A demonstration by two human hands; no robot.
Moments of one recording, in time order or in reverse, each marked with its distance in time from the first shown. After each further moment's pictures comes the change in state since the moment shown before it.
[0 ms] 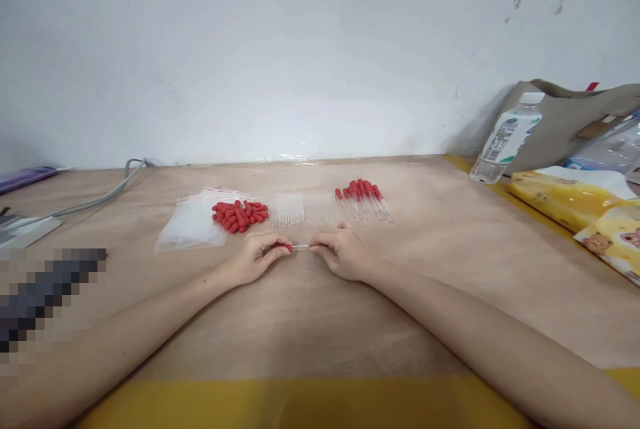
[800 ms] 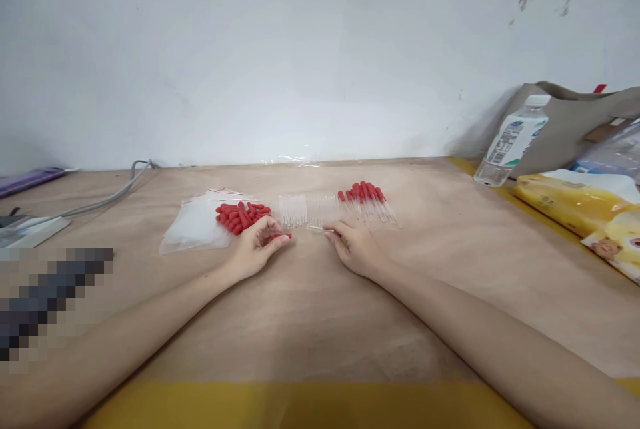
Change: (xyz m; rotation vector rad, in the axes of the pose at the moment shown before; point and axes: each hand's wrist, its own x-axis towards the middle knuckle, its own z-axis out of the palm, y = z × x) left_hand 0.004 -0.010 0.005 -0.208 0.242 -0.261; right_hand -0.002 0.009 -0.002 -0.004 0.193 0.151
